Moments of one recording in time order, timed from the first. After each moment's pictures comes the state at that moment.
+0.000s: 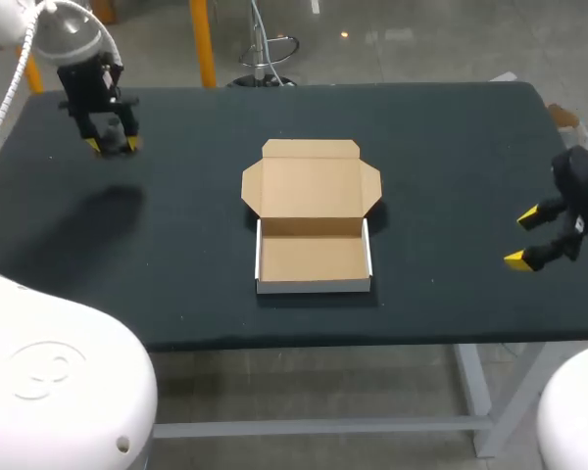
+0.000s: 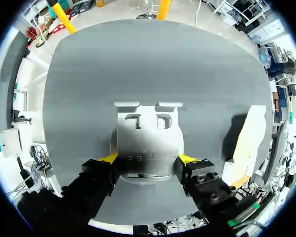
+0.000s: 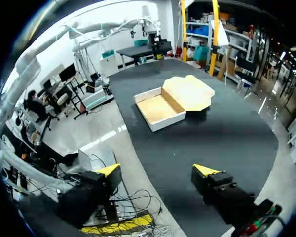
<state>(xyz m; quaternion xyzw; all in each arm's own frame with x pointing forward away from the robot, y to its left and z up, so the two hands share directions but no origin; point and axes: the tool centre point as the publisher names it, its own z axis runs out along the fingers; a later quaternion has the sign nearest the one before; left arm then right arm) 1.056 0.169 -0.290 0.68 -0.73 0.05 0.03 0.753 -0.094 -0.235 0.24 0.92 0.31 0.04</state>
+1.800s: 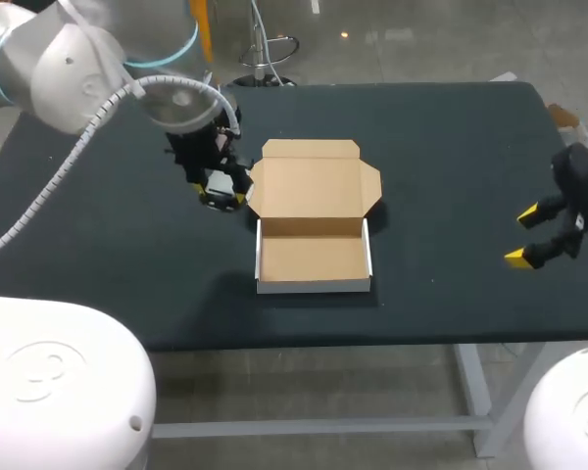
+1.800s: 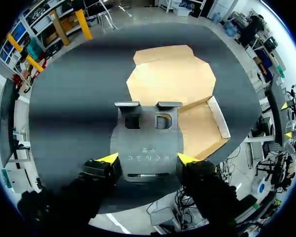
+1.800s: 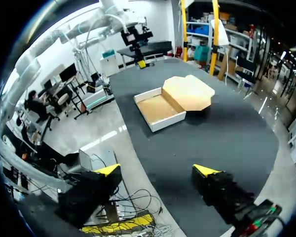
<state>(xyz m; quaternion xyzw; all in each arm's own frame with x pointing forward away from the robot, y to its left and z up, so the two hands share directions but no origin) 0.888 -0.046 -0.254 0.56 -0.82 0.11 -0.04 0.755 -0.094 -0.234 0.23 0.92 0.31 0.04</state>
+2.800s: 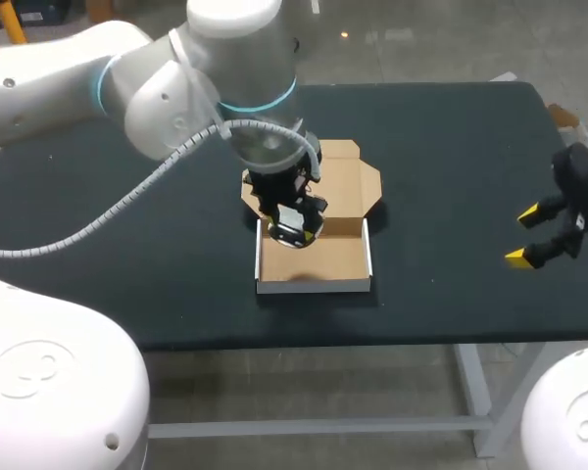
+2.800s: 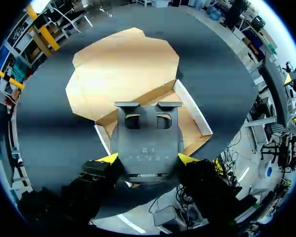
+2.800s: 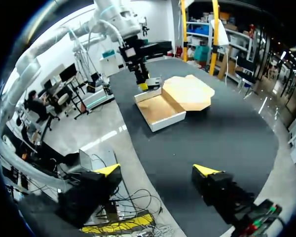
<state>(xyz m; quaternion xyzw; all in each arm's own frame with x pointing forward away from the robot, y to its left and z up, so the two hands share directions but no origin) 0.856 -0.153 -0.302 0.49 -0.86 0.10 -0.04 0.755 -0.094 -0.234 0.23 0.92 0.31 0.04</state>
